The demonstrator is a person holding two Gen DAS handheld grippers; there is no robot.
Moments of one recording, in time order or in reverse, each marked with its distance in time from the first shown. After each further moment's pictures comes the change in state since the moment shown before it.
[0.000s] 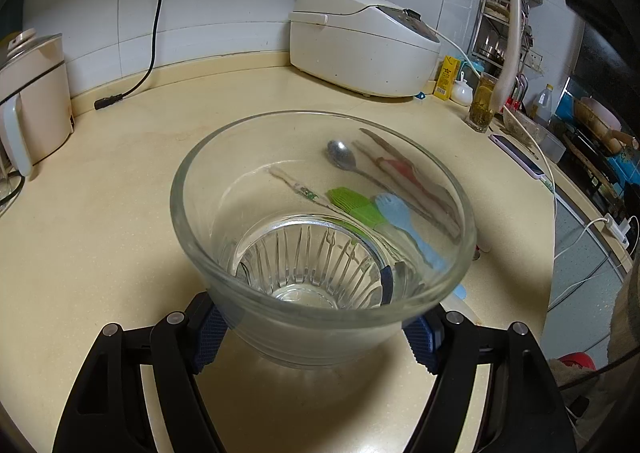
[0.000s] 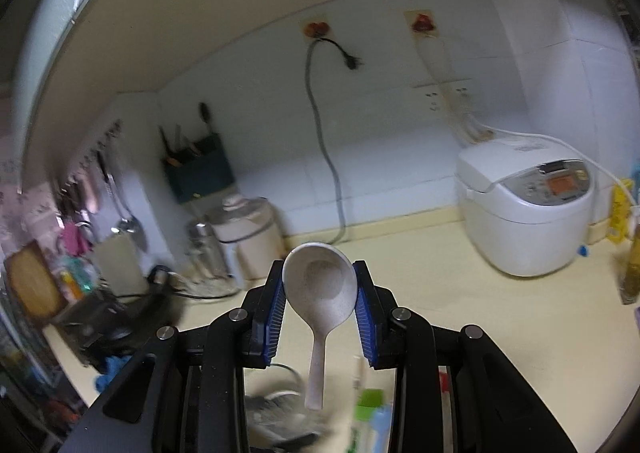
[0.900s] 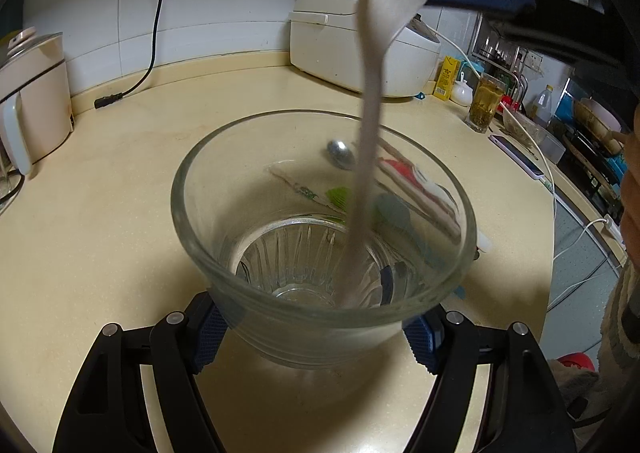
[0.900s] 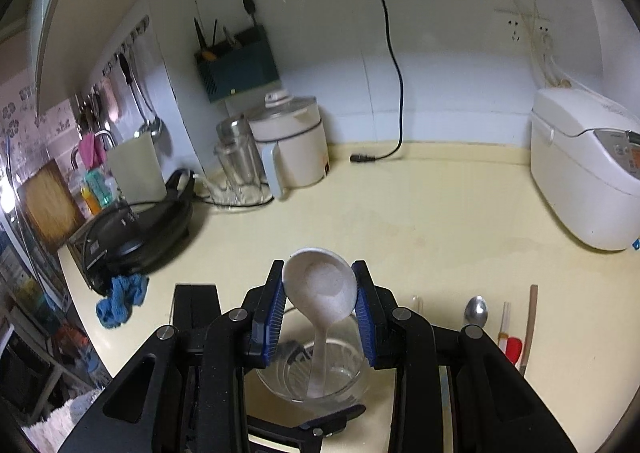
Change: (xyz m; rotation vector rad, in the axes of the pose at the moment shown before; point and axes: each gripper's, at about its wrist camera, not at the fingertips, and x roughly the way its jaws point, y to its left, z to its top) left arm 0.000 0.001 0.000 -0.003 0.001 -0.002; right arm 0.092 0.044 -0.057 -0.120 0.346 0.096
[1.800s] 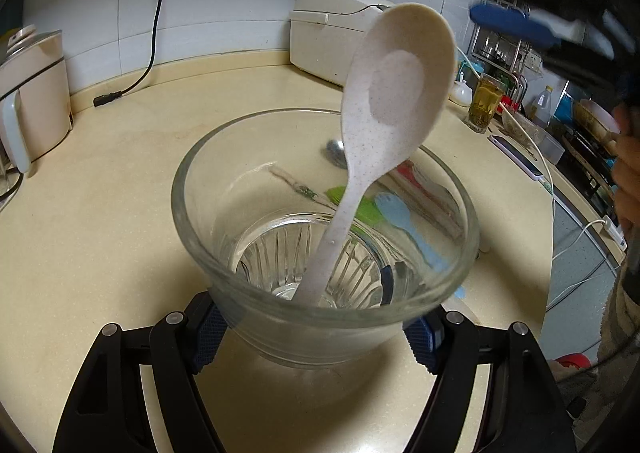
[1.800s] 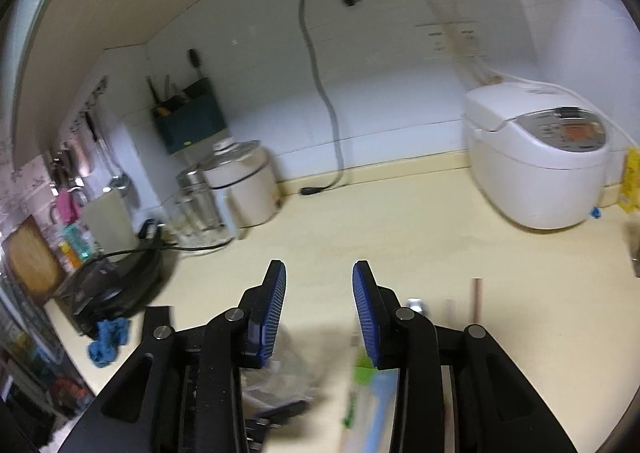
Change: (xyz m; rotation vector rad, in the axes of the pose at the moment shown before) left arm 0.000 0.001 0.000 -0.001 0.001 -0.001; right arm -0.064 -0.061 -0.011 0.149 -0.148 -0.173
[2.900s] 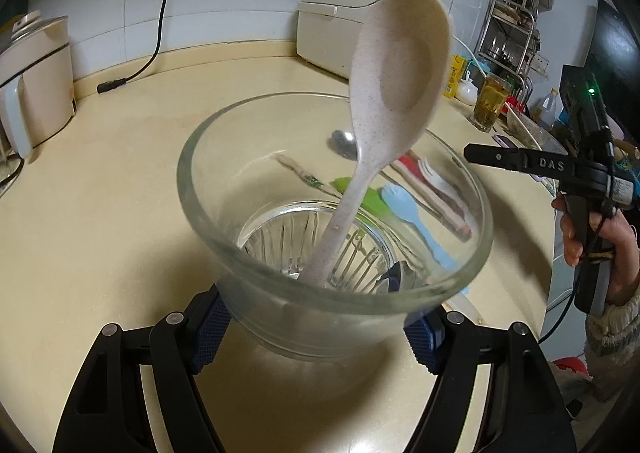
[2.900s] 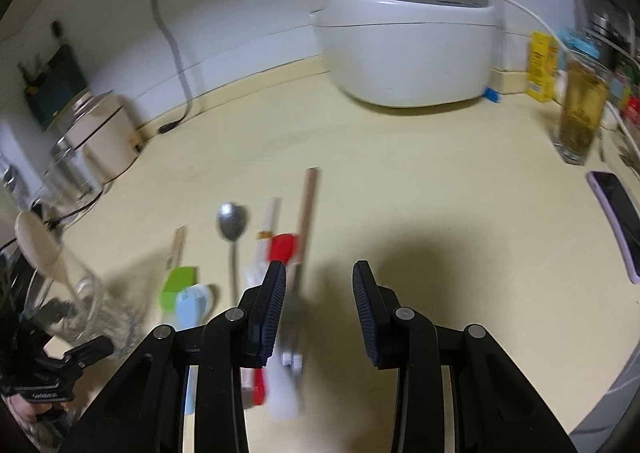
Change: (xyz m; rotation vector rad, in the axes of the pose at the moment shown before) left arm -0.002 0.000 -0.005 -0.036 0.026 -0.001; right arm 0.033 -0.109 -0.066 0.138 0.244 -0.252
